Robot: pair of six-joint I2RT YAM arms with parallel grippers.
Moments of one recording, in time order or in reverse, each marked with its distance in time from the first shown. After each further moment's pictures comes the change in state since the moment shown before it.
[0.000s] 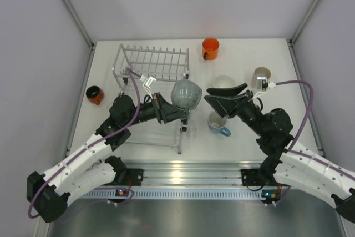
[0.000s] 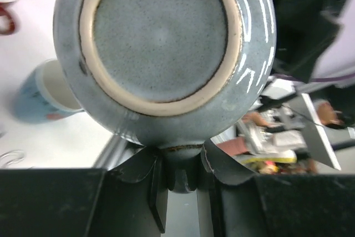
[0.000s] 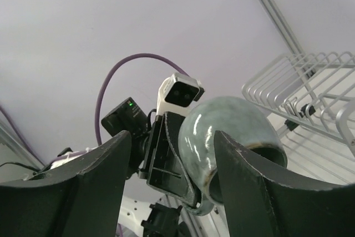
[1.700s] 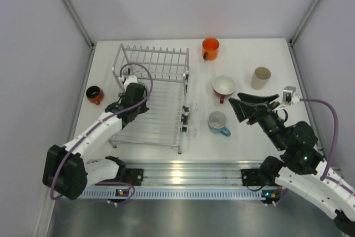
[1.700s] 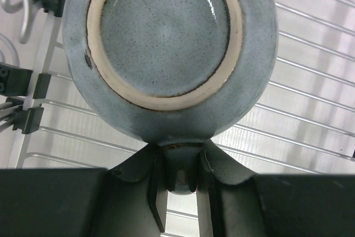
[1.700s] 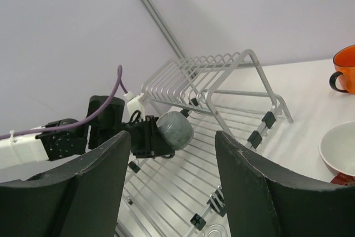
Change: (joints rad) left arm 0.246 0.290 0.108 -0.697 -0.953 0.459; right arm 0.000 -0.399 0.035 -0.623 0.323 -0.274
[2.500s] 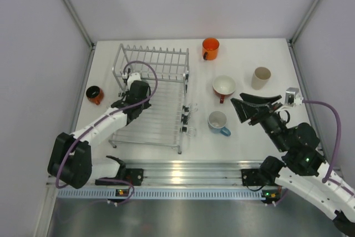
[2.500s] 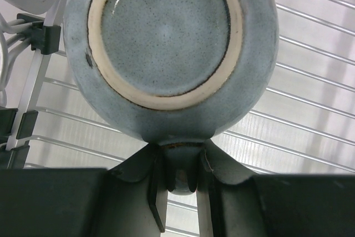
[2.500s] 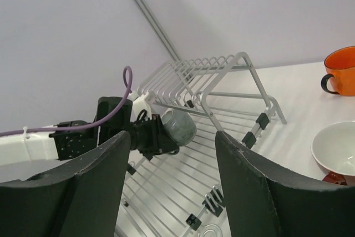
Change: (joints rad) left arm 0.000 0.127 -0.001 0.158 -0.050 0.038; right arm 0.000 -0.023 0.000 -0.019 0.018 -0.013
